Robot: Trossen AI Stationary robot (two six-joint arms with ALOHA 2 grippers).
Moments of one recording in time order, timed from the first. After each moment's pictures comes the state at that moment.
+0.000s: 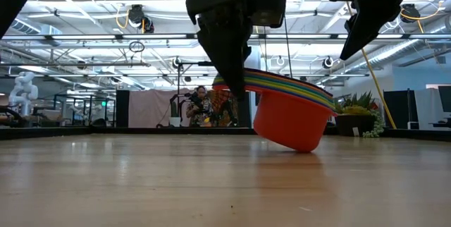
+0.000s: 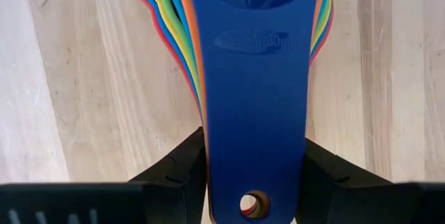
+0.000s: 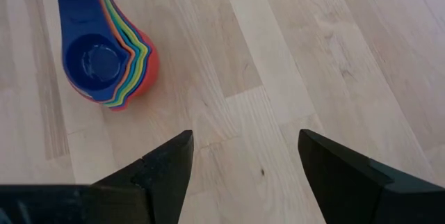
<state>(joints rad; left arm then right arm) -0.16 2.14 1.81 -0.95 0.02 -0.02 0.13 1.02 0.84 -0.84 0.21 0.41</state>
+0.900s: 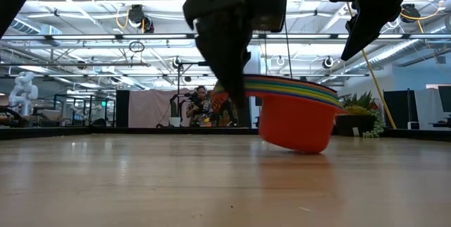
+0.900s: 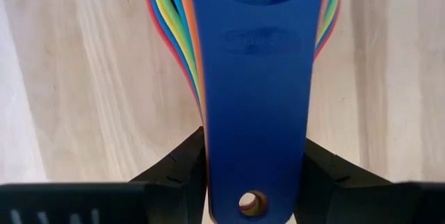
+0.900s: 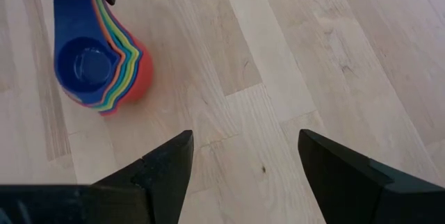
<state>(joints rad) -0.17 2.14 1.77 -0.91 0.03 -0.04 0.13 1.02 0.84 -0.84 0.21 0.43</state>
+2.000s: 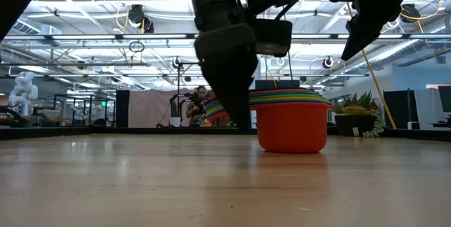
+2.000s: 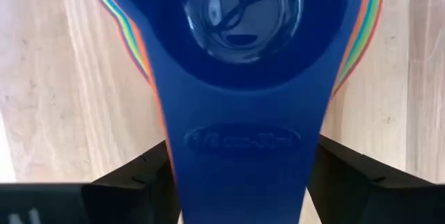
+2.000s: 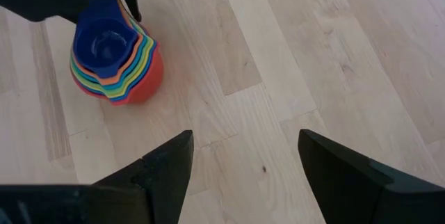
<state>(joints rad) -0.16 2.20 1.73 -0.82 0.00 -0.07 0.13 1.02 0.84 -0.84 0.21 0.43</state>
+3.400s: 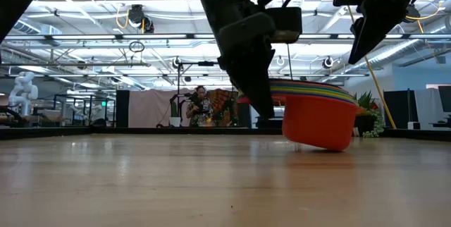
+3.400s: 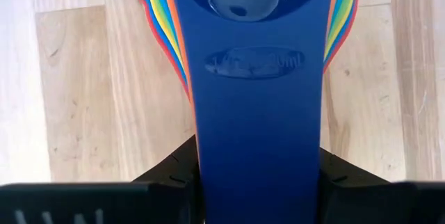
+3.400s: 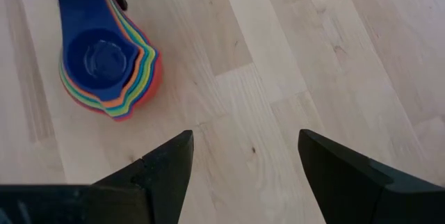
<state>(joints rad) -0.14 2.18 1.74 -0.72 -0.01 -0.03 0.13 1.02 0.84 -0.91 0.21 0.43</state>
